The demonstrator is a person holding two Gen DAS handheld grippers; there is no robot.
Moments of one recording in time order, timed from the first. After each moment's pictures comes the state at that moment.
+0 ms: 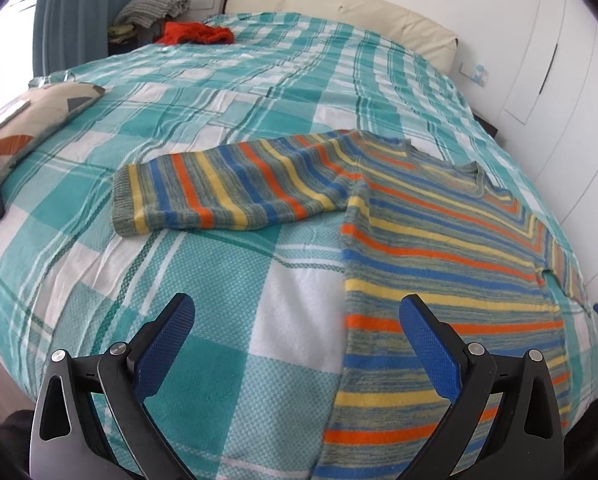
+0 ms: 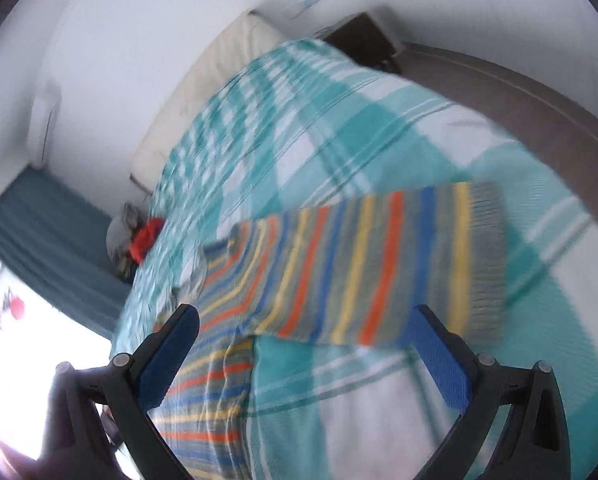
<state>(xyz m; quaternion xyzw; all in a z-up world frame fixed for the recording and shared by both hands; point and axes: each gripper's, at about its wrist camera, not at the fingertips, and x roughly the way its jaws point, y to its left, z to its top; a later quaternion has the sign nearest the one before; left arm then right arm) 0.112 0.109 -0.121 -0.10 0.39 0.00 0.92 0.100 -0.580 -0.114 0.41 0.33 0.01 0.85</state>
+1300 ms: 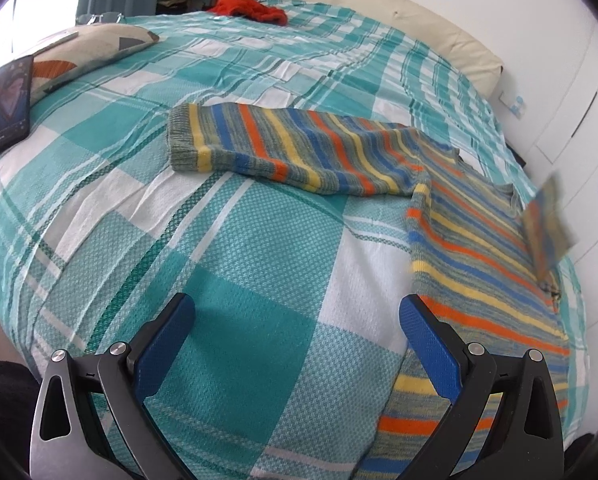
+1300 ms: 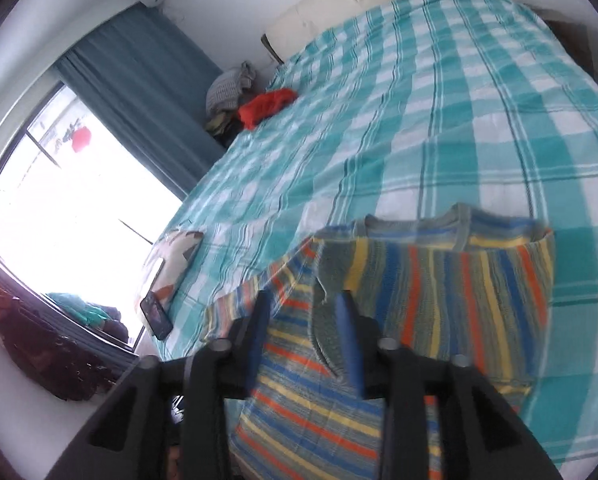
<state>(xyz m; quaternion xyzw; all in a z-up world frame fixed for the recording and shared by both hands) 0.093 0.143 -0.149 -0.17 0.40 0.04 0.90 0.233 -0.270 0.021 0.20 0.42 0.29 0.84</state>
